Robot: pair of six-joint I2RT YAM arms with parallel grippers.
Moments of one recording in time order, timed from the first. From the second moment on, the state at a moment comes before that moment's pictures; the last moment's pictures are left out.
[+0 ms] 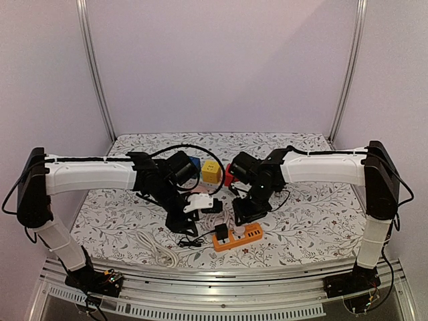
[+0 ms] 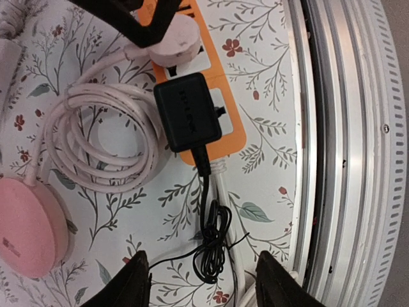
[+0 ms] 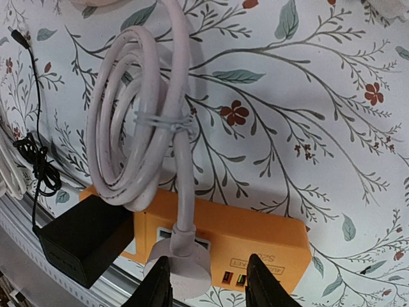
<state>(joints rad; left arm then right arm) -0.93 1.65 1.18 -0.76 0.29 0.56 0.94 1.91 1.44 -0.89 -0.14 0.52</state>
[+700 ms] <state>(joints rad) -0.98 1.72 1.20 -0.69 0.32 0.51 0.97 1.80 1.19 -0.56 -0.14 0.60</state>
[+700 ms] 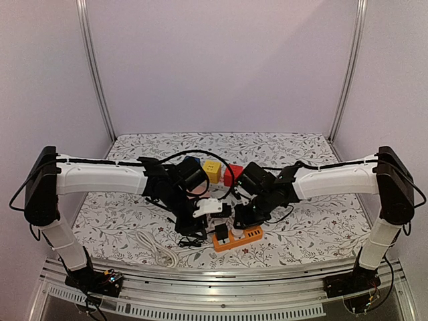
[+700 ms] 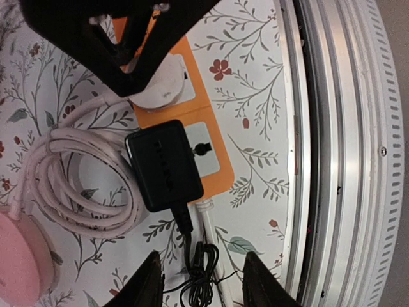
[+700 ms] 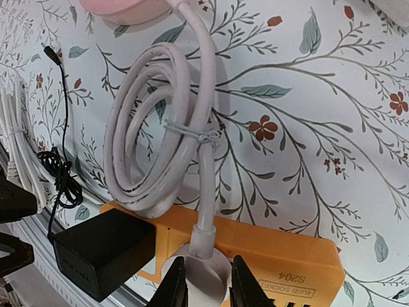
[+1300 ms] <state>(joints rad) -0.97 1.72 1.21 -0.70 0.25 0.52 1.13 1.65 0.84 -0.11 0.20 0.70</state>
